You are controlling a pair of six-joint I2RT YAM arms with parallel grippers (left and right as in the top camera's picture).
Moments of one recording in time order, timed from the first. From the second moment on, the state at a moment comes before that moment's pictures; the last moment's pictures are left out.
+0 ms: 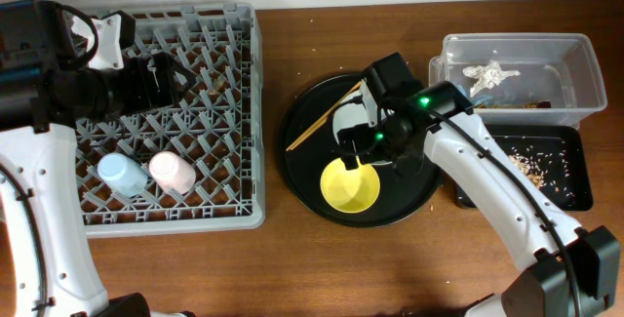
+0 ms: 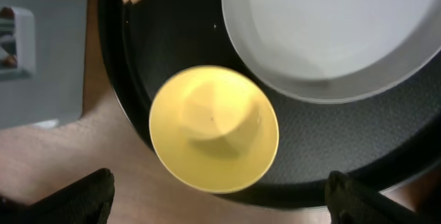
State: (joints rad) left arm 0.19 1.60 1.93 -1.37 0.51 -0.05; right arm 0.42 1.65 1.45 -1.11 -0.16 0.24
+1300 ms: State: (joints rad) left arm 0.19 1.60 1.93 -1.37 0.52 -0.04; right arm 0.04 0.02 0.07 -0.19 0.04 -0.09
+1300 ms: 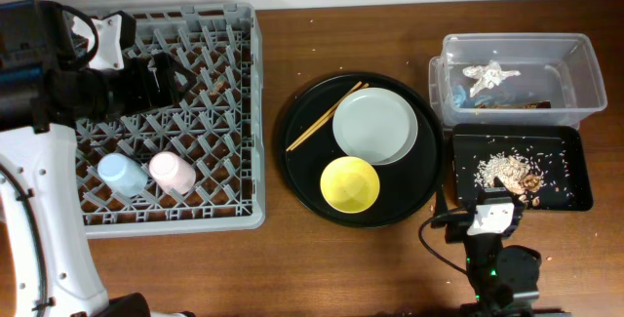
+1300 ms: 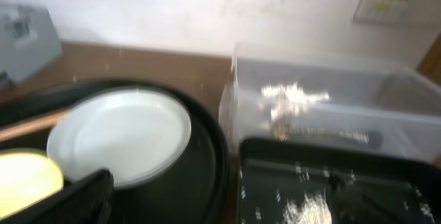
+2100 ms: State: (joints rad) left arm -0.04 1.61 1.92 -1.31 0.56 -0.12; right arm 0.04 0.01 0.01 -0.08 0.03 -0.09
